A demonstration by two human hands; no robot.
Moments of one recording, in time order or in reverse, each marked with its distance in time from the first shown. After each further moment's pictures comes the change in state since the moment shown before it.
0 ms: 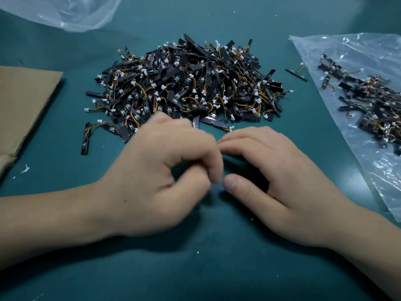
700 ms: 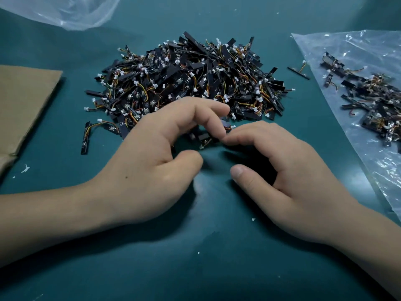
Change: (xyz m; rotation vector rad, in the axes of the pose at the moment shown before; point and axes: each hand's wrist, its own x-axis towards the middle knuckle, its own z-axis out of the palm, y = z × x) left_hand -0.009 -0.006 0.008 -0.631 0.199 -0.078; right_hand 0.001 0.001 0.000 0.078 0.098 0.066
